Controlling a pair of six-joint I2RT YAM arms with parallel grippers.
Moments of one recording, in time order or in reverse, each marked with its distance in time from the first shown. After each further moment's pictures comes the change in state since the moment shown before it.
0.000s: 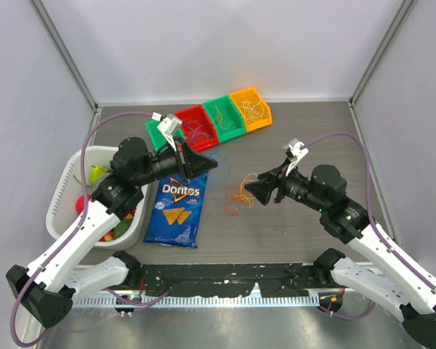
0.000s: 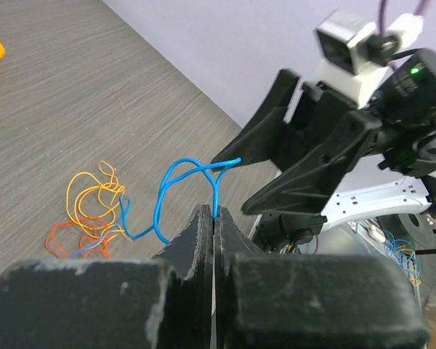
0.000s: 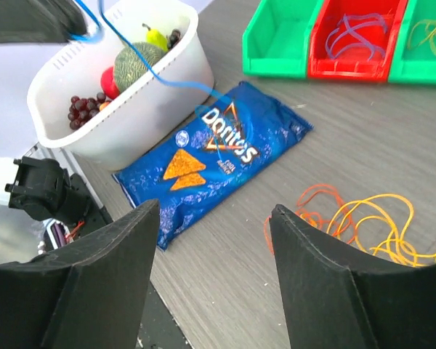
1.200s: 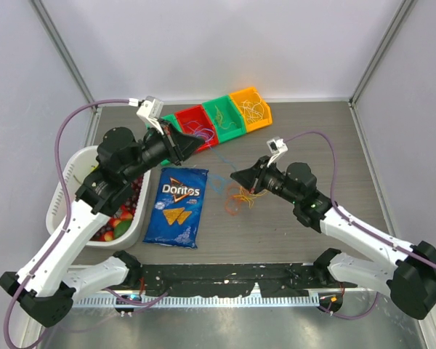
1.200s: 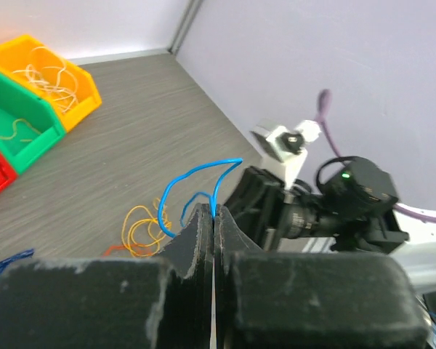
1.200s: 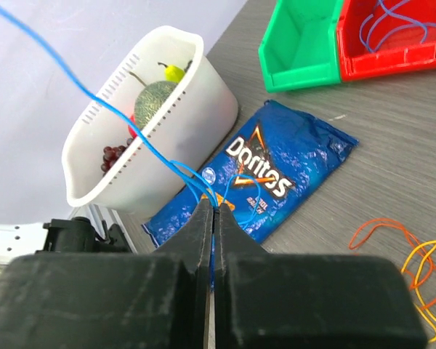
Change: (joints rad) left arm 0.000 0.002 0.214 -0.171 -0.246 0.023; right arm 0.013 0.334 -0.177 0.556 0.013 0.290
